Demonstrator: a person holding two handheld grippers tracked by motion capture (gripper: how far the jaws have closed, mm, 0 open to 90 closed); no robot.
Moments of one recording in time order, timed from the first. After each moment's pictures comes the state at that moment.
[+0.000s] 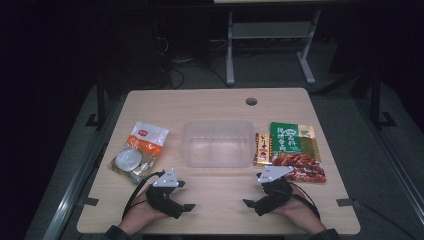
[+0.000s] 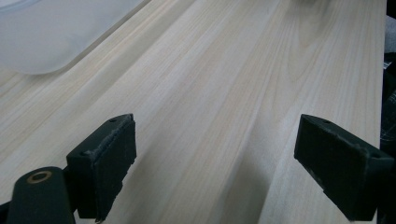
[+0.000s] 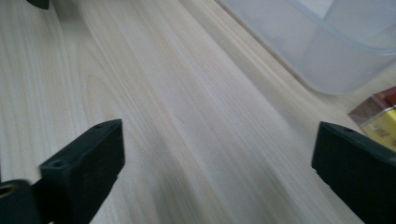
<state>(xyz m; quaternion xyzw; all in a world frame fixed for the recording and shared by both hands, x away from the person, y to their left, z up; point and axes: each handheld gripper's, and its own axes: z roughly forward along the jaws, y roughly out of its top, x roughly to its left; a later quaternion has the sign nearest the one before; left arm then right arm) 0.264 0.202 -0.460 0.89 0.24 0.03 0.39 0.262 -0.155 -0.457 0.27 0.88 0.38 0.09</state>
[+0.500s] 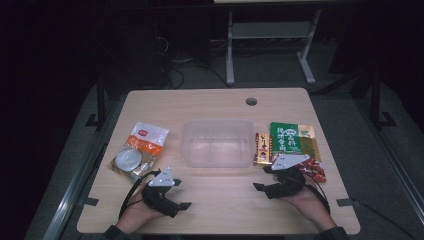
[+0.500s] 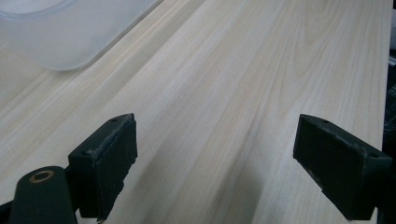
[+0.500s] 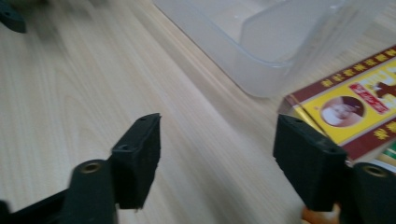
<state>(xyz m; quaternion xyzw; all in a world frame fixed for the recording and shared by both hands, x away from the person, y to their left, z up) 0.264 0.211 -0.455 0.89 0.24 0.04 0.39 0.279 -0.185 -0.434 0.31 0.86 0.40 0.10</state>
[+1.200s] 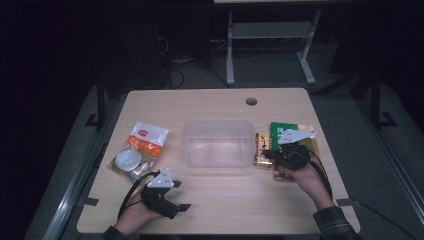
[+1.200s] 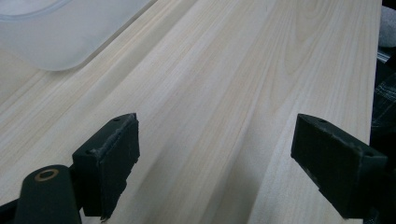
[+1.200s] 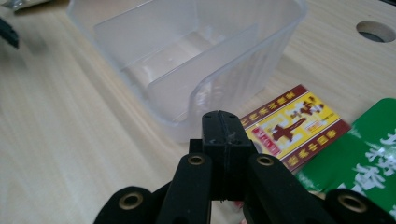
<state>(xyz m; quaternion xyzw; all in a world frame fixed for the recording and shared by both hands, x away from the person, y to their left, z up) 0.260 0.212 -0.452 0.89 0.23 0.04 0.39 0.331 -0.201 -0.406 0.34 0.84 0.40 0.13</state>
